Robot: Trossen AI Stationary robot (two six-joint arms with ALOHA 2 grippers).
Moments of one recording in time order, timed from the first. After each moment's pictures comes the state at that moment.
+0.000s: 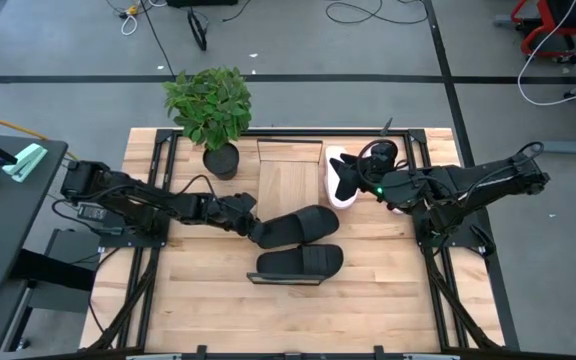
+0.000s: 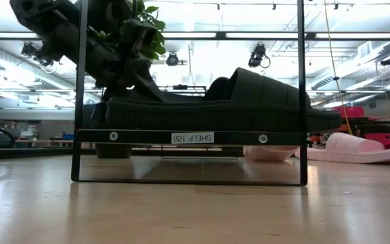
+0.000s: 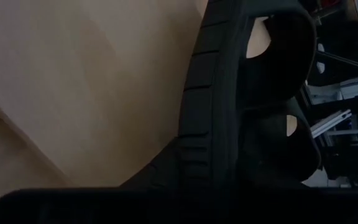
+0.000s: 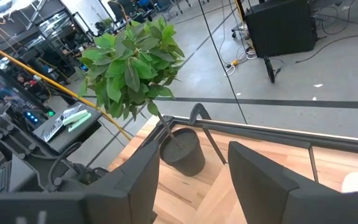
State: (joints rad) left arm -0.07 1.44 0.58 0.29 -0.03 -1.06; right arm 0.24 1.22 1.27 -0.44 0.93 0.89
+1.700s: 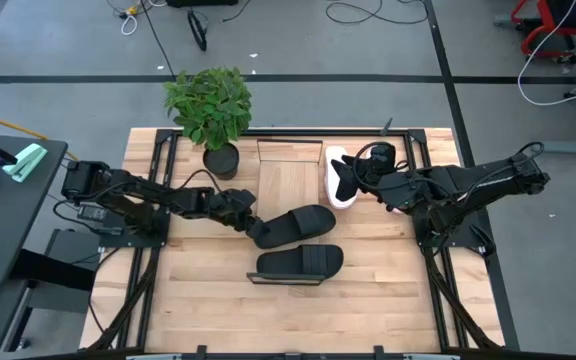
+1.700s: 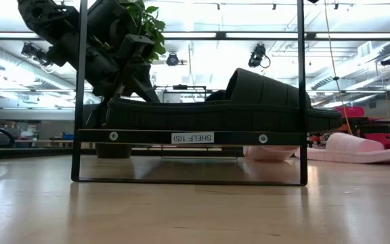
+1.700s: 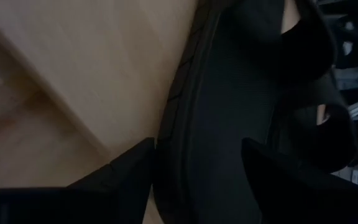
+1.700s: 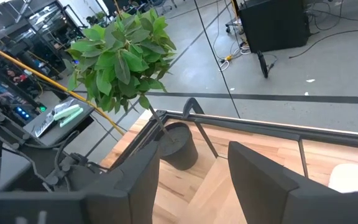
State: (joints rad) left arm 0.01 1.44 0.58 0.18 0.09 -1.01; right arm 0.24 1.22 1.27 -0.50 0.93 0.92
